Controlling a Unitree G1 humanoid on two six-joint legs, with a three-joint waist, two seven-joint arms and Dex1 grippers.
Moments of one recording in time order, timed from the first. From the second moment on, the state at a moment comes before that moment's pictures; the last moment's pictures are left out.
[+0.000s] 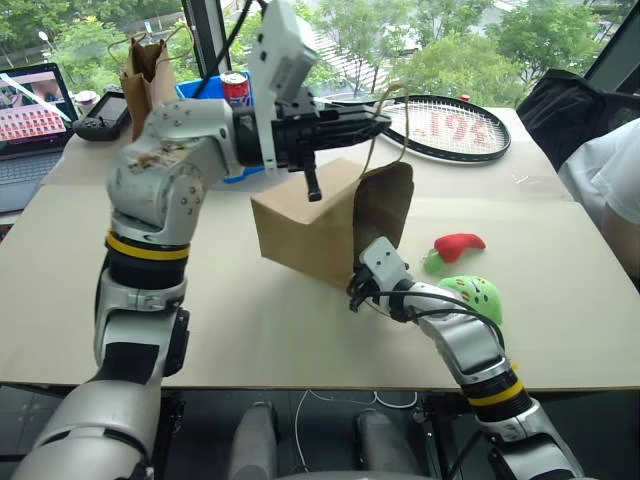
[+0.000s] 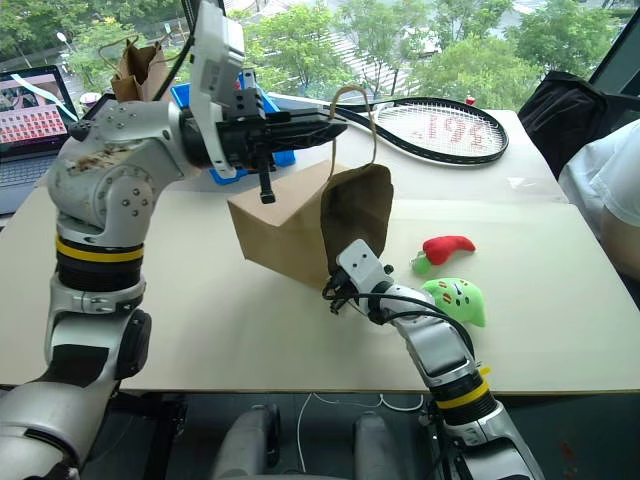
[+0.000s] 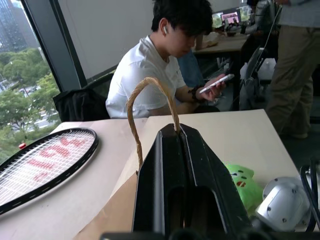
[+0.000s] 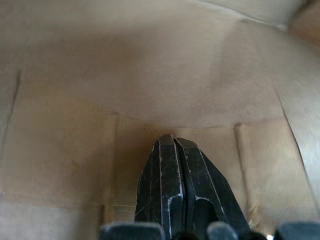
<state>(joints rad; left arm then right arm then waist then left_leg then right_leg) -1.07 0.41 -0.05 -0.04 -0.52 0.68 -0.98 -0.38 -0.32 0.27 -0.14 0.06 0.60 0.43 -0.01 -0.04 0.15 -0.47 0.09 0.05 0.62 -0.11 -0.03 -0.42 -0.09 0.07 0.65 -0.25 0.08</state>
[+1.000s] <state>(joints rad) -1.00 0.43 -0.10 -0.05 -0.45 0.65 -0.94 -0.43 -0.42 0.04 -0.44 0.28 0.91 0.53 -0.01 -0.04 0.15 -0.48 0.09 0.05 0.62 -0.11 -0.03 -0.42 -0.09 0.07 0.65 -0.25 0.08</state>
